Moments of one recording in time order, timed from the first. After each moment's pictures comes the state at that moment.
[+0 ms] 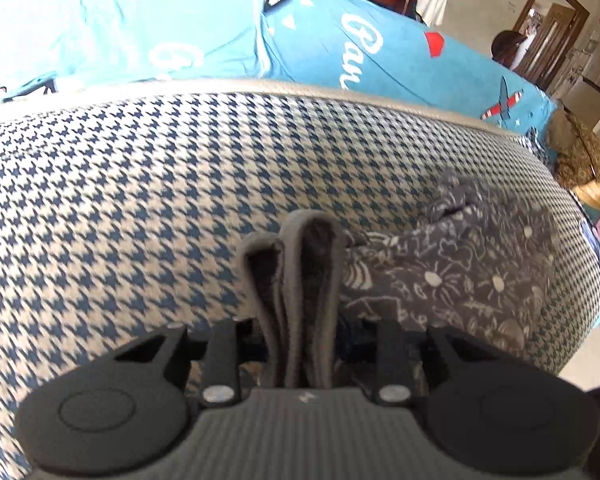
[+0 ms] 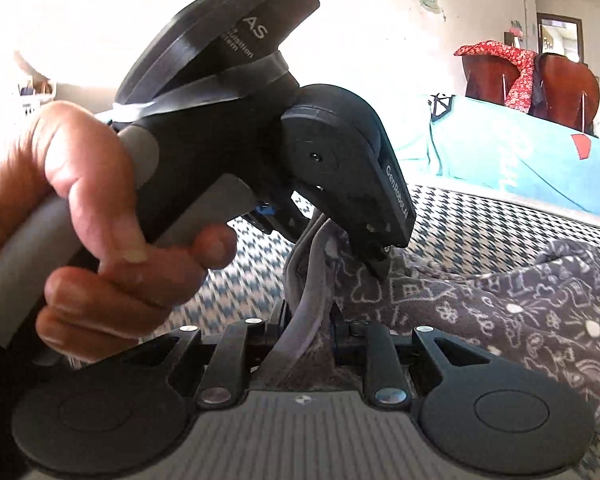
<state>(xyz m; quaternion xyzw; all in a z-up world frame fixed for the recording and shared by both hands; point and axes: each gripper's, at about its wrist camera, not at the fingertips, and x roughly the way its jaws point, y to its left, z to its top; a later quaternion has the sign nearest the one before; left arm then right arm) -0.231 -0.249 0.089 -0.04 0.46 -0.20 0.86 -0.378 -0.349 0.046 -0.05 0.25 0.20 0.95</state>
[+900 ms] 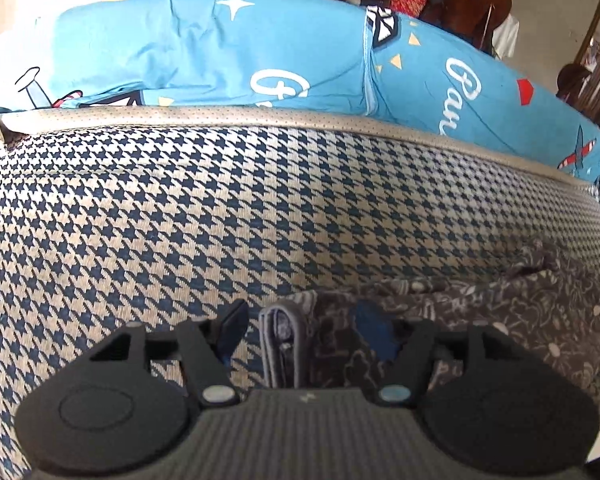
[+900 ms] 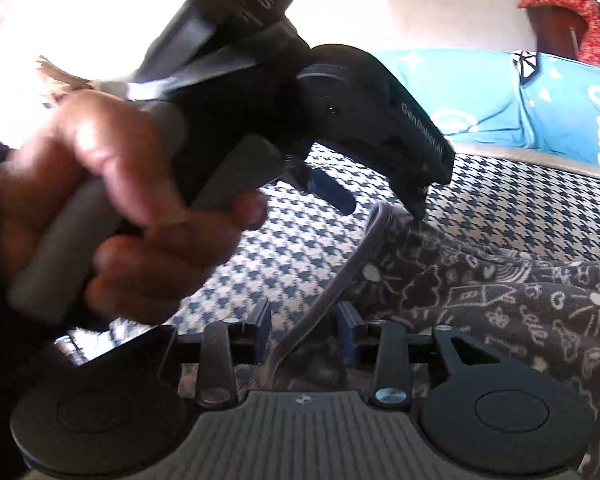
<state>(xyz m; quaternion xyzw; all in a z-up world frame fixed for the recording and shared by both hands) -0.195 -0.197 0.101 -0.06 0.45 -0.10 0.89 -0.341 -0.330 0.050 0.00 0.30 0.32 0.90</state>
